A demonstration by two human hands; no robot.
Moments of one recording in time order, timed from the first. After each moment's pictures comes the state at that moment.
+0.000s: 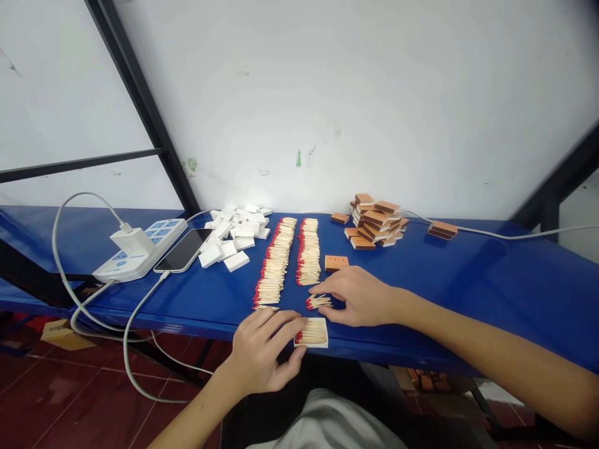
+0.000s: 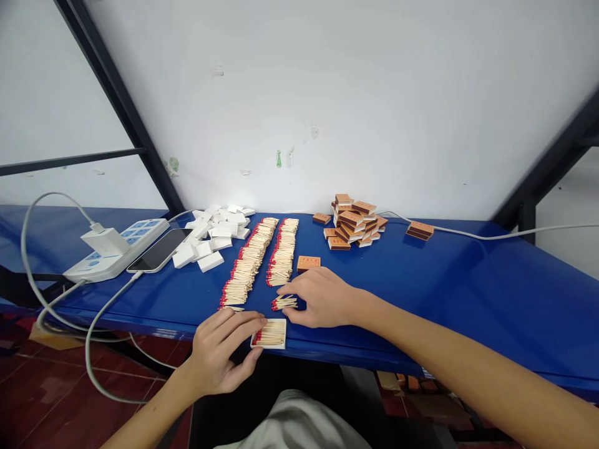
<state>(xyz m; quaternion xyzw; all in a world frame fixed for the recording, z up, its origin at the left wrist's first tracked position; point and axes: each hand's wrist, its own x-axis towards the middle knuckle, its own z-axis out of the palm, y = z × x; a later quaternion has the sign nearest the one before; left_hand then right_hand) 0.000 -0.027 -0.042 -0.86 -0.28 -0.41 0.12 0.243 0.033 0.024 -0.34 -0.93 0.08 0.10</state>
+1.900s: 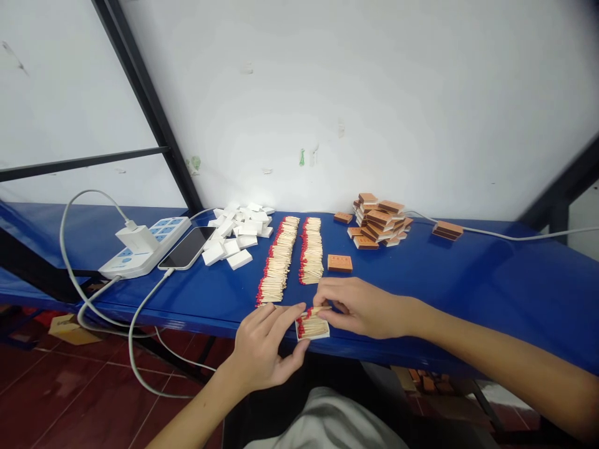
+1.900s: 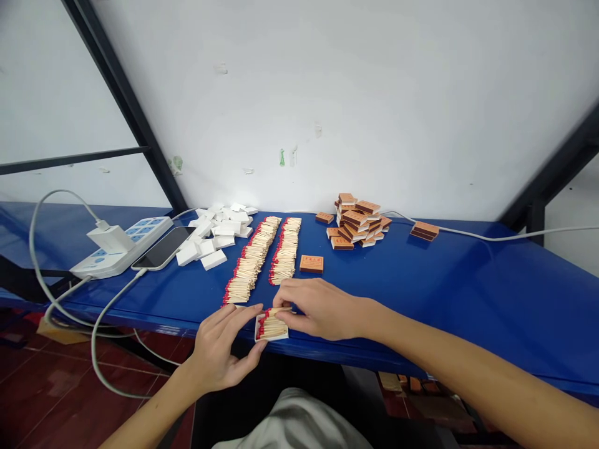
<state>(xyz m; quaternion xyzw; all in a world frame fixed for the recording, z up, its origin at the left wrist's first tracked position) -0.001 -0.028 -0.044 -0.85 -0.31 -0.41 0.13 0.240 0.022 0.028 -0.24 -0.94 0.20 0.16</state>
